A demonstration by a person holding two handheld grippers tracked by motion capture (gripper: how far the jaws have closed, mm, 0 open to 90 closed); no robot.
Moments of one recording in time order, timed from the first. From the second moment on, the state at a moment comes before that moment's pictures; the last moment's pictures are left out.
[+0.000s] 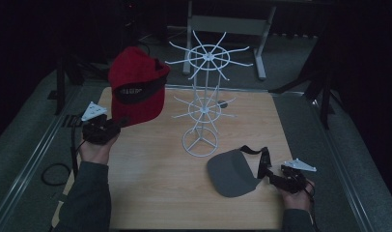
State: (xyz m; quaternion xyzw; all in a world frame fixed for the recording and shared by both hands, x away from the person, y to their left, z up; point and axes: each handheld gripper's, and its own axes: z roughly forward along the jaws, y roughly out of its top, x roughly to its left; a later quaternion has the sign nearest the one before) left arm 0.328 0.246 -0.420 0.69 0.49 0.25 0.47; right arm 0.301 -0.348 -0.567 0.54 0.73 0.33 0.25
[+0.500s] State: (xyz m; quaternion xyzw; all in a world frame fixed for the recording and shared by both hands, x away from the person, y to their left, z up) left arm 0.326 0.246 -0.408 0.69 0.48 0.26 0.48; right arm 0.301 -0.348 -0.567 0.54 0.73 0.33 0.25
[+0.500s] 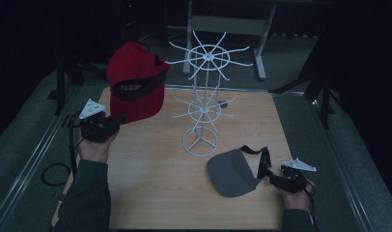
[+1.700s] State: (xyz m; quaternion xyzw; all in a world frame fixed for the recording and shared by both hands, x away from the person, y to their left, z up) left arm 0.322 0.247 -0.388 0.67 0.47 0.27 0.50; right arm 0.301 -0.348 -0.567 0.54 0.73 0.33 0.25
